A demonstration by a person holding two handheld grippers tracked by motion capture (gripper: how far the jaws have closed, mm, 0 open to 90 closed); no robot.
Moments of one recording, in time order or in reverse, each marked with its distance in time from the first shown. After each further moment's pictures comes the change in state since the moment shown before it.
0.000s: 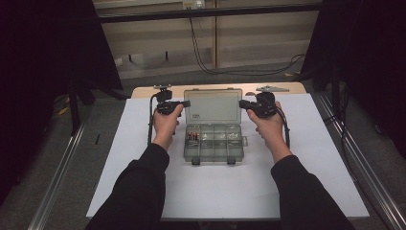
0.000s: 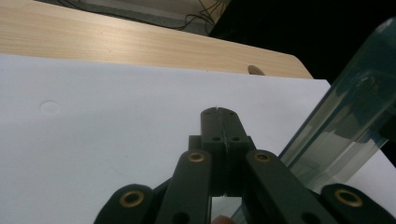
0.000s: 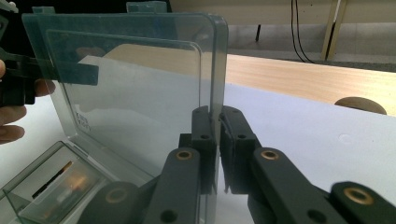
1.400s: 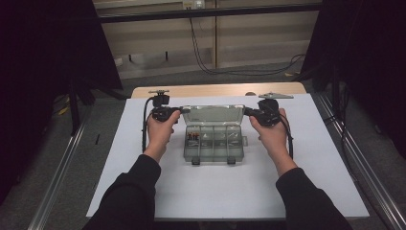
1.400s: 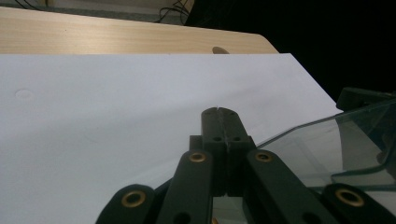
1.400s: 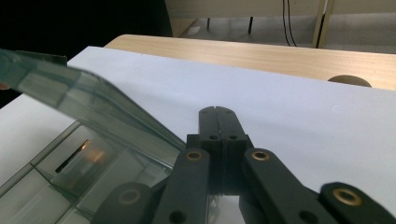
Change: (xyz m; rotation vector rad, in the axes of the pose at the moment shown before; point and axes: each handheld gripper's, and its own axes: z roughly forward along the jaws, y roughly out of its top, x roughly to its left) left arm -0.024 -0.013 -0.041 0.037 -0.070 0.125; right arm 0.021 -0.011 -0.028 0.023 -0.044 0.014
